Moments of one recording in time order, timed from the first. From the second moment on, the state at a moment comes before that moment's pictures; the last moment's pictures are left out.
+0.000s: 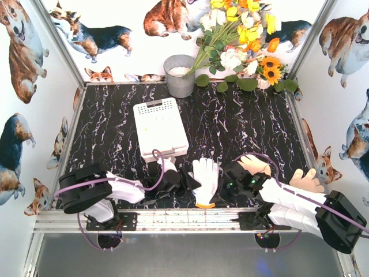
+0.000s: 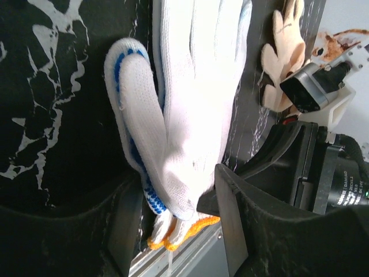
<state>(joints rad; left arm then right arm) -1.14 1.52 0.37 0.56 -0.16 -1.44 0.78 0.98 0.30 -0.39 -0.31 1.24</state>
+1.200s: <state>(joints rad) -1.12 1.40 0.58 0.25 -0.23 -1.20 0.78 0.91 0.49 -0.45 -0.27 1.19</state>
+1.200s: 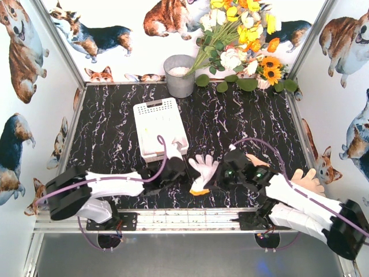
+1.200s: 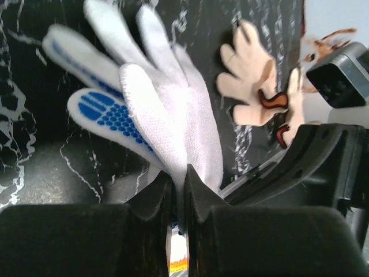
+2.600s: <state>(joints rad) -0.25 1.53 1.24 -0.23 0.22 -0.68 0.61 1.92 1.72 -0.52 -0.41 0.78</state>
